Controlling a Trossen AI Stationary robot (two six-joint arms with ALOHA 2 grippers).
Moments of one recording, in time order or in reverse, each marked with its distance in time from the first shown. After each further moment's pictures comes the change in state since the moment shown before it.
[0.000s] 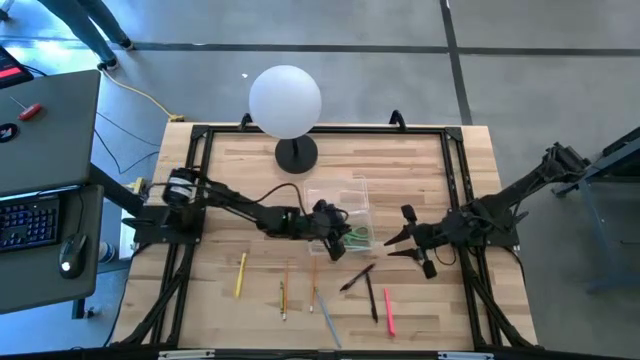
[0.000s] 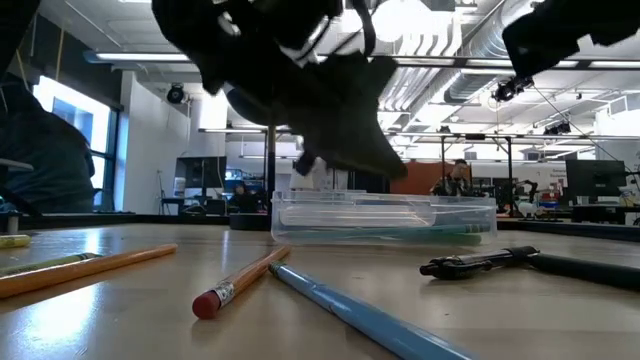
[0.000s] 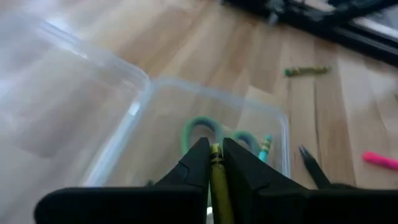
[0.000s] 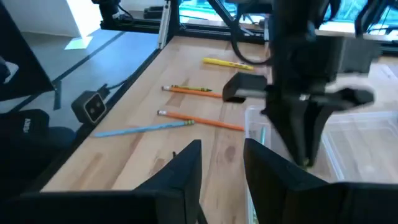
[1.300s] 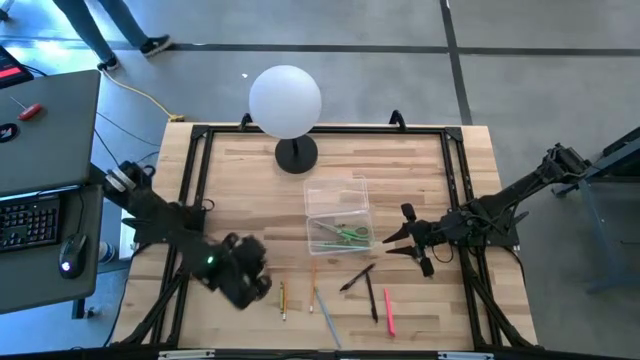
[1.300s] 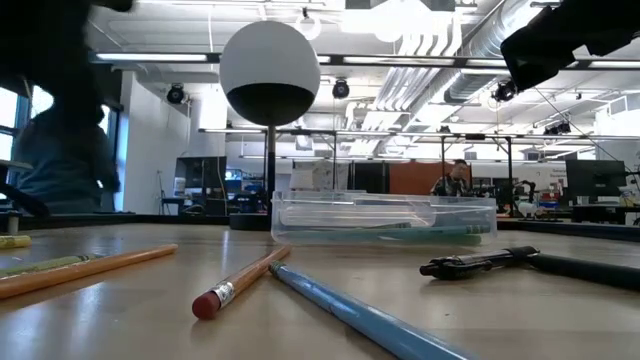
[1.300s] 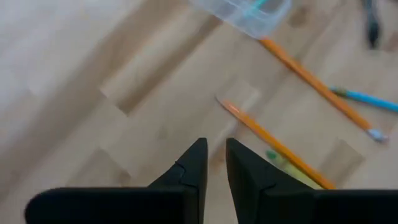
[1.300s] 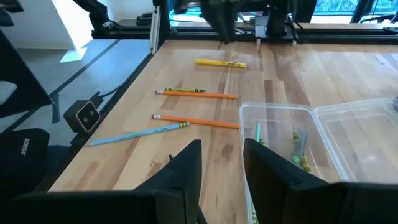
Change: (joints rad) left arm -0.594 -0.436 -0.050 -1.230 -0.289 -1.014; right arm -0.019 -0.001 -0.024 0.037 0.006 0.061
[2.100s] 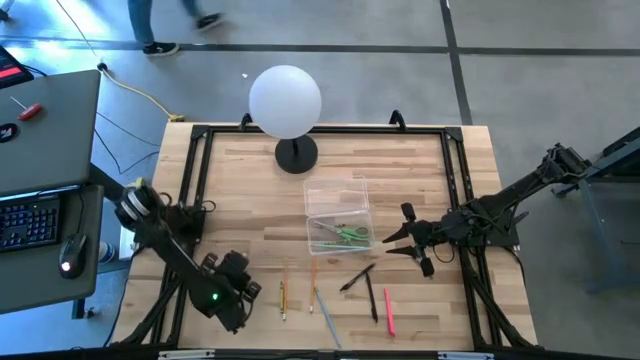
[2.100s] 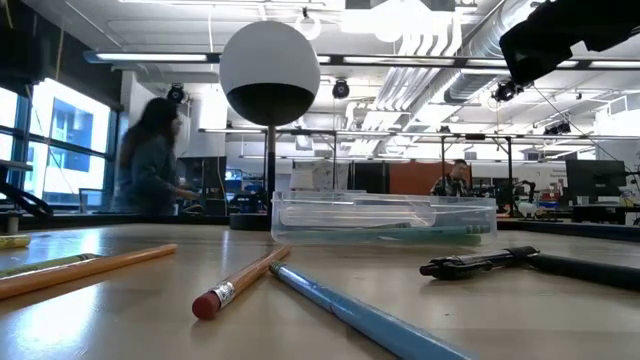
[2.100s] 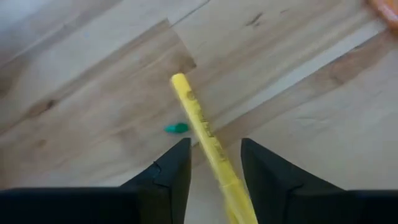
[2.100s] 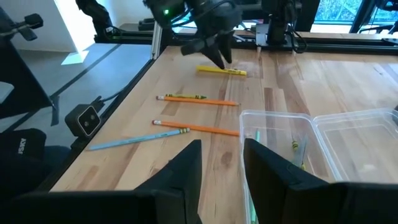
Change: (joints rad) left arm -0.160 0.260 -0.013 -0.159 0.154 -0.514; right arm 0.000 0.000 0.000 0.023 0.000 -0.027
